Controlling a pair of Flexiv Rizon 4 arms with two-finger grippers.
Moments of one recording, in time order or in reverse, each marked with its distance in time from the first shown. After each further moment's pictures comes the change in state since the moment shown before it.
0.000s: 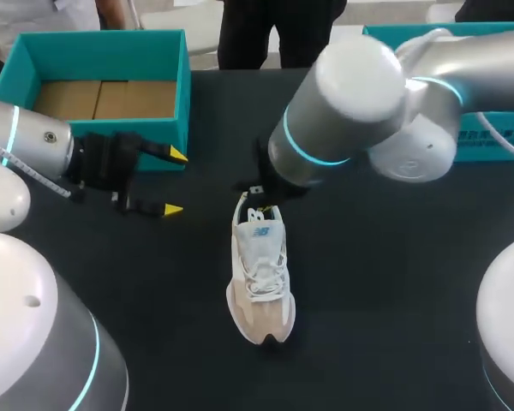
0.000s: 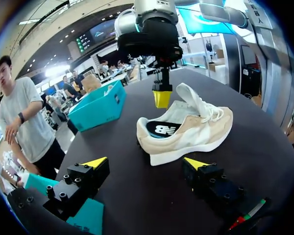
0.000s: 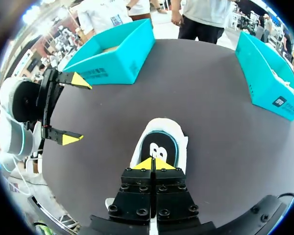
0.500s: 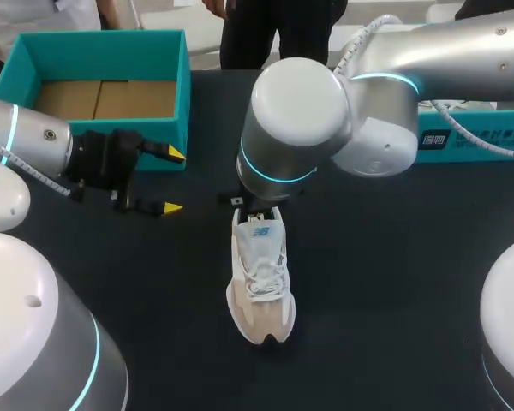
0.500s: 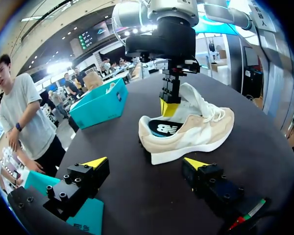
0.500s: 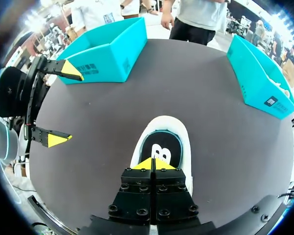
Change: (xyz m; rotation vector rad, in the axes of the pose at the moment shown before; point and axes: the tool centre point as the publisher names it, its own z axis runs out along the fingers) left arm 0.000 -0.001 0.001 -0.006 0.000 -0.006; right arm 0.008 -0.003 0.014 -0.009 -0.127 0.007
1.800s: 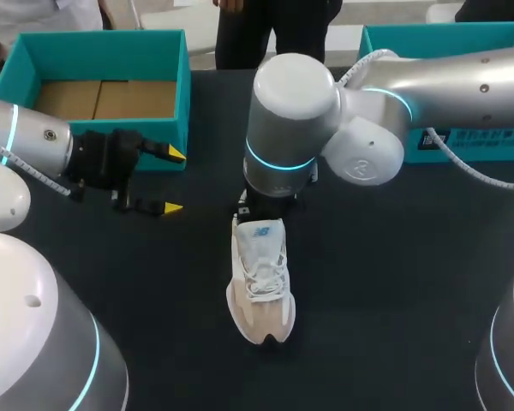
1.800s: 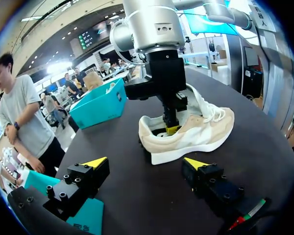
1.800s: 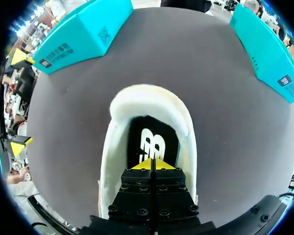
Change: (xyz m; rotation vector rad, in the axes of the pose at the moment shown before) left arm 0.000 0.000 0.000 0.000 0.000 0.000; right arm -0.016 -0.021 0.055 0.208 -0.001 0.067
